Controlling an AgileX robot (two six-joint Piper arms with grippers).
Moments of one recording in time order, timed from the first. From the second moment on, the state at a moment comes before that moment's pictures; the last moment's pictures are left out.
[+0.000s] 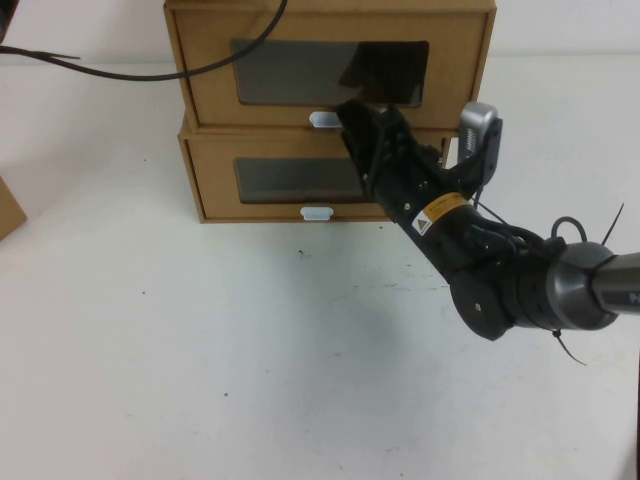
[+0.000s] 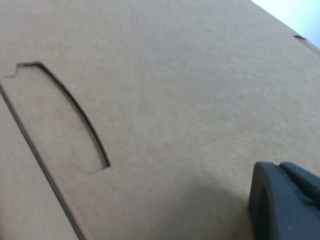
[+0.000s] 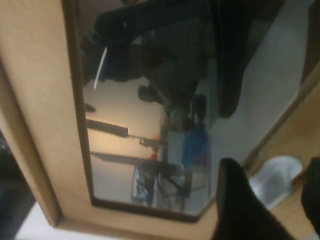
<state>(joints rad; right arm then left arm) 0.62 2.02 -1.12 0.05 -0.96 1.36 -0.16 2.26 -2.46 -0.87 0.92 0.70</state>
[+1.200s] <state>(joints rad) 0.62 2.03 -1.18 0.00 -0.85 1.36 -0.16 2.26 -2.46 -0.86 0.92 0.70</state>
